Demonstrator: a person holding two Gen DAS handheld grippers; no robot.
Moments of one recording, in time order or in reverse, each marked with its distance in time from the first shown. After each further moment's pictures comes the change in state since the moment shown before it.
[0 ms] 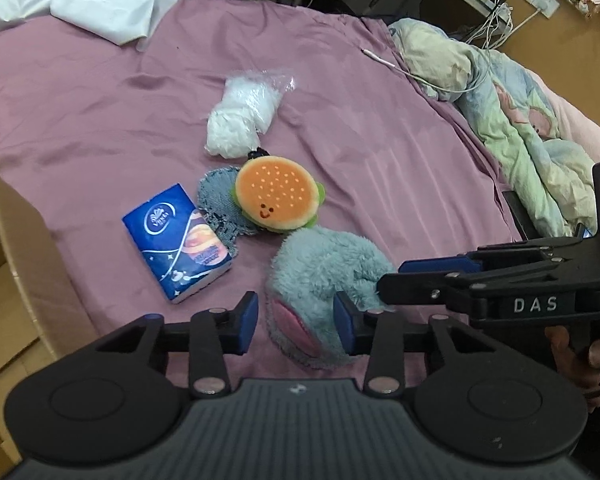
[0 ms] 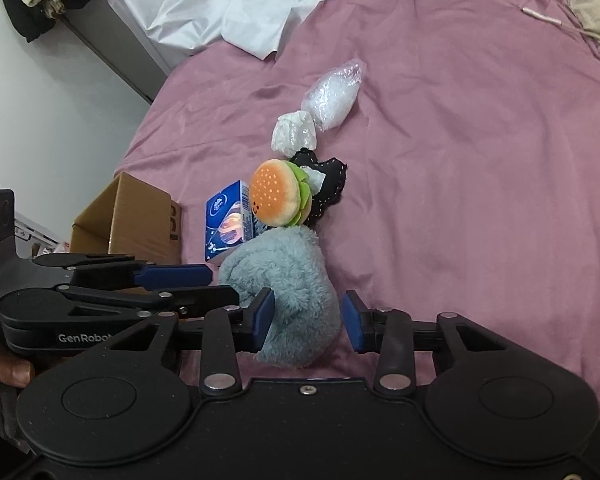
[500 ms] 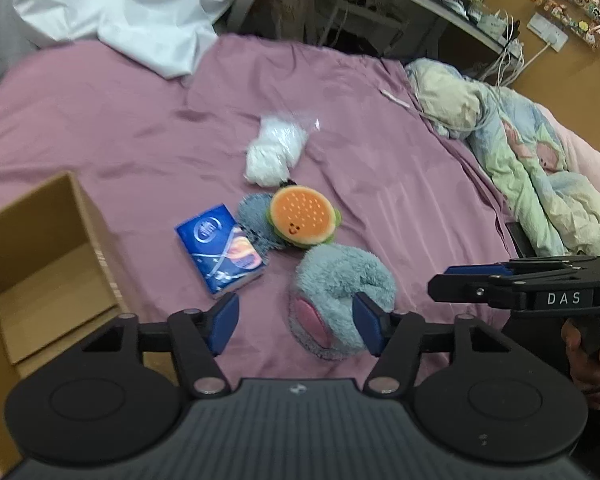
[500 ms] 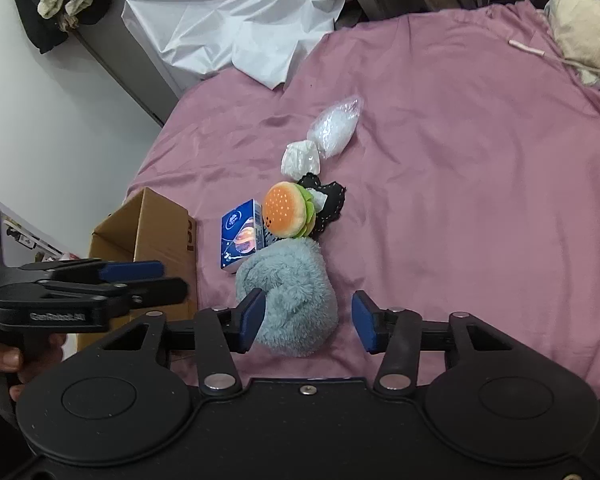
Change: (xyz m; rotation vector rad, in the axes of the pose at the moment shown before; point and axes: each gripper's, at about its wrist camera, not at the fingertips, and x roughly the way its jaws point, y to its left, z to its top) left arm -0.051 0.001 -0.014 -0.046 -0.094 0.059; right arm -0.040 0.003 -0.006 -0.030 -0.075 0.000
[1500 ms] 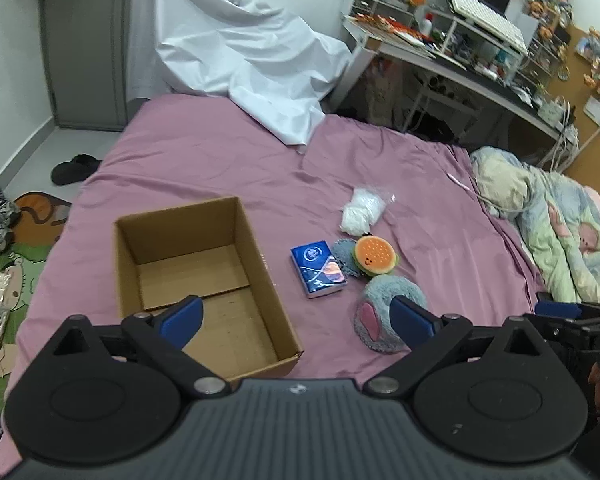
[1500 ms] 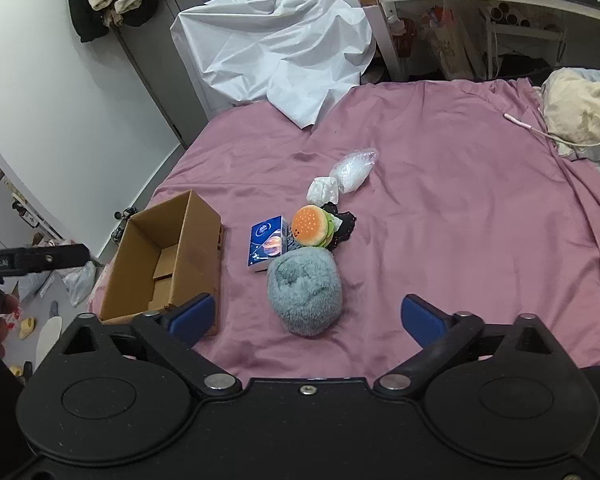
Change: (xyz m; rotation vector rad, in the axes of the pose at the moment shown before) left arm -0.139 -0.002 -0.043 -0.162 -0.213 0.244; right arm -0.082 0.031 -0.023 -0.151 -0.124 -0.037
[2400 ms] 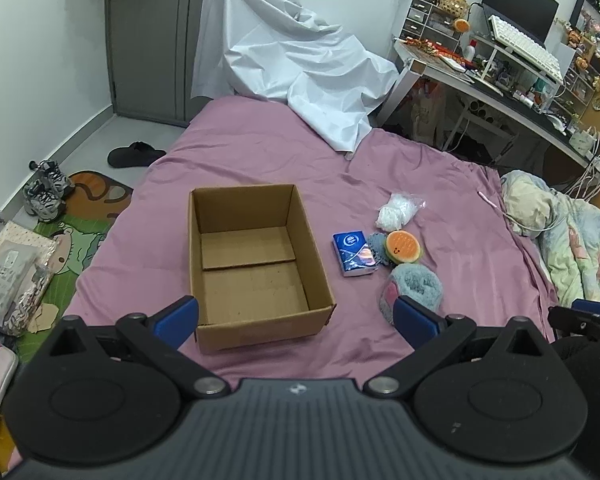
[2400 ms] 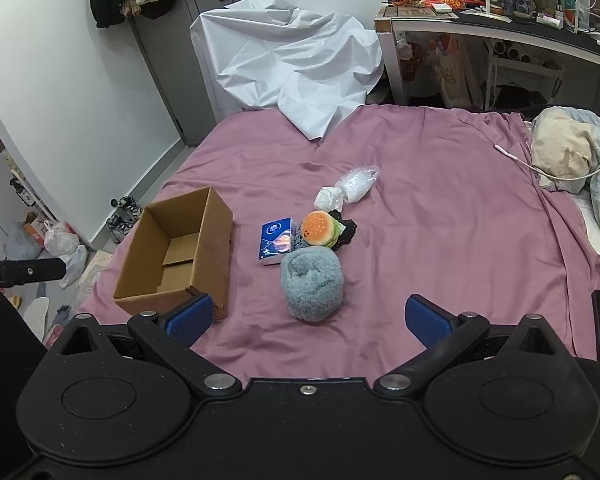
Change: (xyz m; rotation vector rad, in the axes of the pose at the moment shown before) left arm -0.079 0.006 -0.035 -0.109 -0.047 0.129; right arm -0.054 0.035 -0.007 -0.096 -0.025 -0.051
